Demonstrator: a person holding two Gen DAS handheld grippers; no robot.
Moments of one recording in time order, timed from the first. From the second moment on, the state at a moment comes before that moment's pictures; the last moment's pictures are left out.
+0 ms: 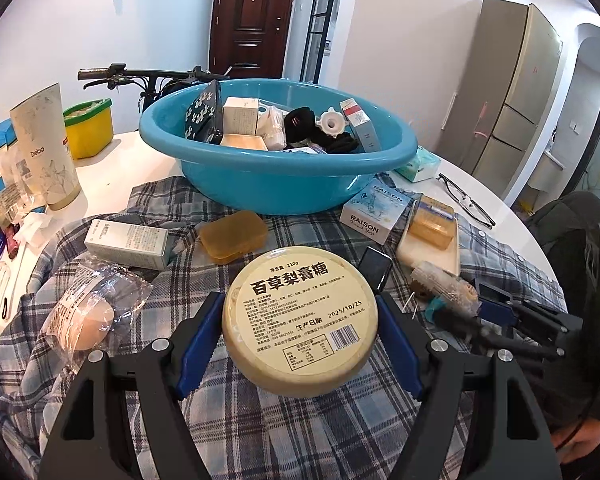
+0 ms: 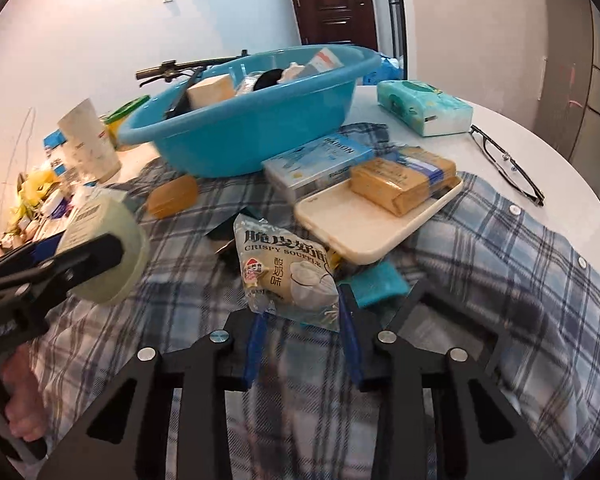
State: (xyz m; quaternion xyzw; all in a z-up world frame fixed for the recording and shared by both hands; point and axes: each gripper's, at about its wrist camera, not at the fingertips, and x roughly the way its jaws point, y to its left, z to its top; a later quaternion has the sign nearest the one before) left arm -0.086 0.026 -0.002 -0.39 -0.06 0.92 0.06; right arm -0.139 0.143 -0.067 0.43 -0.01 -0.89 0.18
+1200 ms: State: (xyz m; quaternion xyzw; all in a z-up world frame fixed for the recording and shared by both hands) left arm -0.075 0.017 -0.003 -0.39 -0.06 0.92 0.05; right arm -0.131 0.108 -0.087 0.43 0.09 -0.88 0.16
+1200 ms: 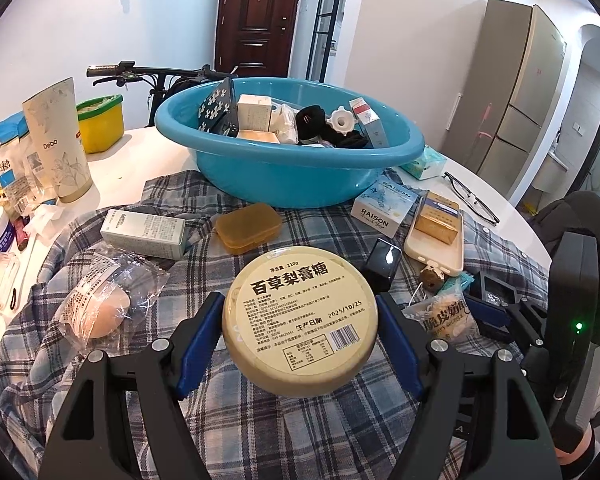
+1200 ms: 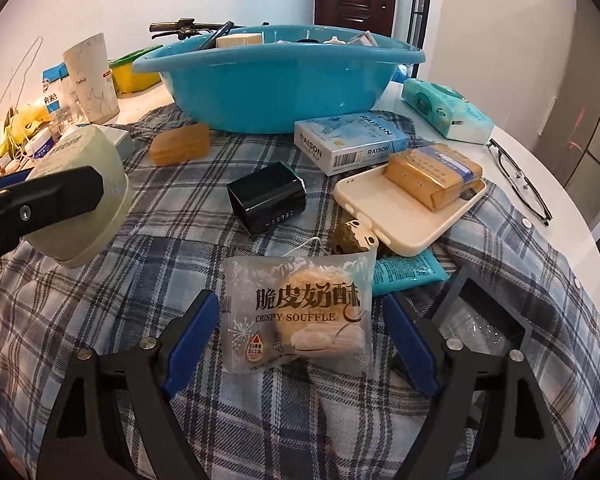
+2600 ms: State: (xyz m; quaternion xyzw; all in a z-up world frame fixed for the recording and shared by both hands) left arm -0.074 0.005 0.120 -0.24 -0.03 0.97 0.04; right arm -0.132 0.094 0.063 0.25 0.06 -0.95 0.16
